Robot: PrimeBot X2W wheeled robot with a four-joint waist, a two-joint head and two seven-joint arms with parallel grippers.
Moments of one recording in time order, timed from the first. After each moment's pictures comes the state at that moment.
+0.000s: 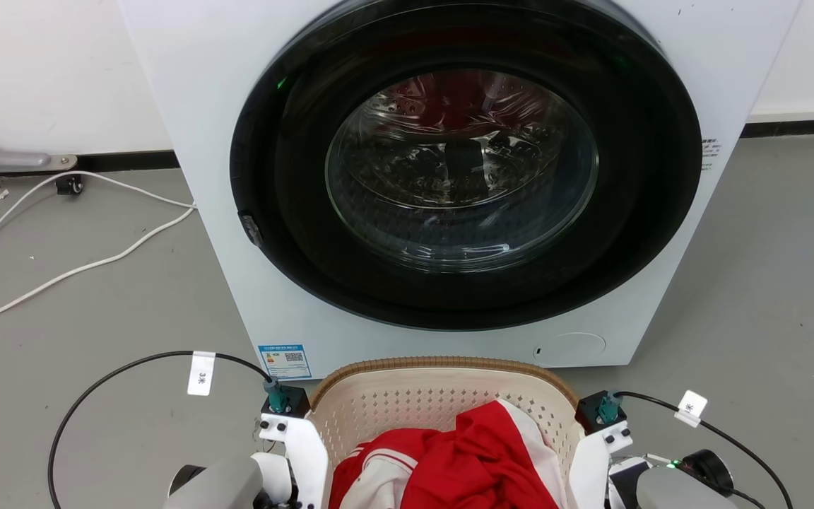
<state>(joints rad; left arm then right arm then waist) -0.62 0.19 -1.15 1.15 -1.14 -0.12 0.36 -0.55 -0.10 0.85 1.22 0.60 0.13 0.26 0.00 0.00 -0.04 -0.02</state>
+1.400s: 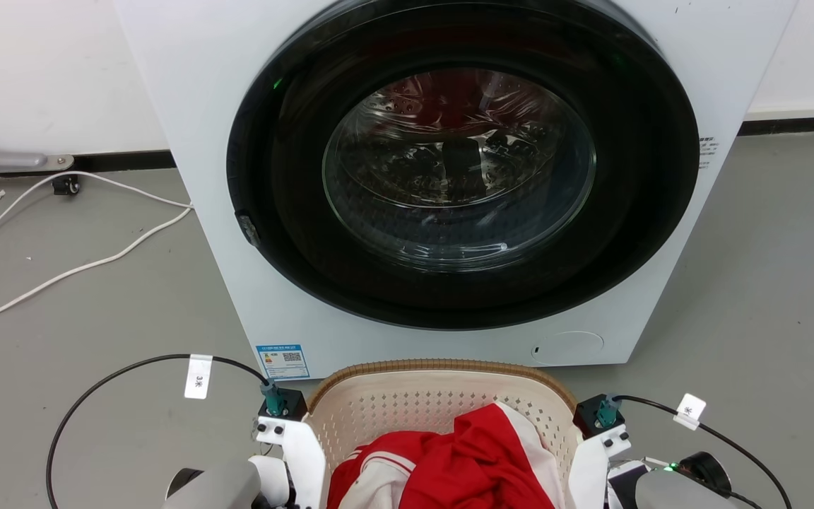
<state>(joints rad) -0.63 0.20 -1.23 1.17 -1.22 -0.12 0.33 -0.58 -0.11 1.07 1.24 0.81 0.13 0.22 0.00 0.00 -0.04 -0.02</state>
